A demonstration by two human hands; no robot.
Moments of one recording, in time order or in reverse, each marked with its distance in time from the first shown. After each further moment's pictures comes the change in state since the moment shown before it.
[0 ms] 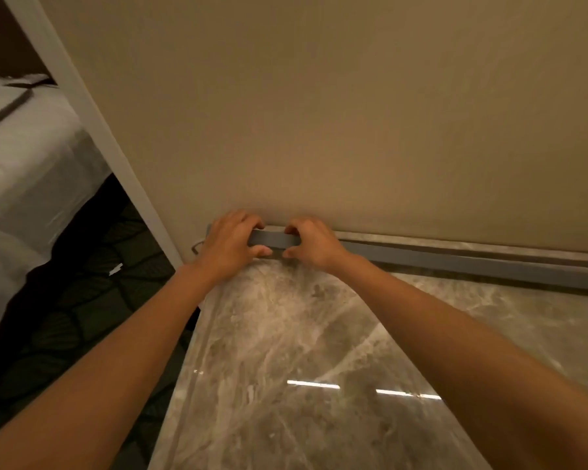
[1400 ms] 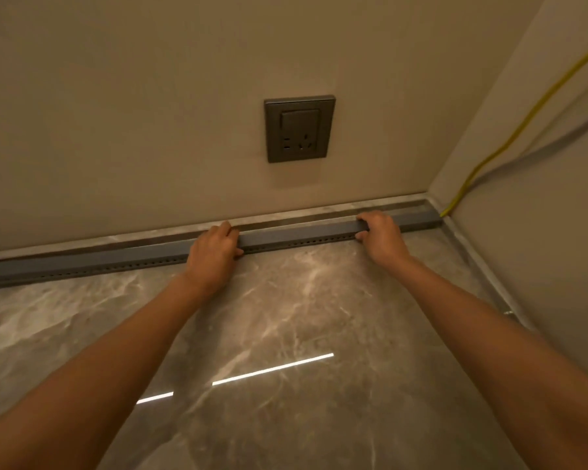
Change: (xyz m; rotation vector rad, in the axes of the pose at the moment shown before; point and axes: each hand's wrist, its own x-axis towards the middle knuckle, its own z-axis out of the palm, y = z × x) left_hand 0.045 0.502 0.183 0.197 -0.022 0.355; right_hand -0.304 0.542 -0.200 -0.013 0.381 0.540
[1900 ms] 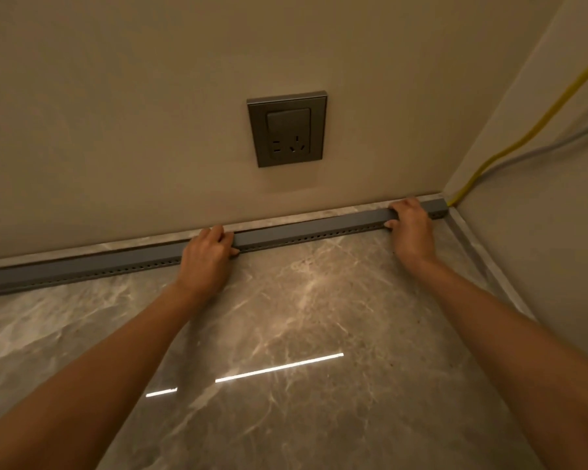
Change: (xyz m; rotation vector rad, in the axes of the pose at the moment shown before) left_hand 0.013 0.000 0.012 0.126 0.069 -0.022; right_hand 0.032 0.039 -0.005 0.010 0.223 0.019
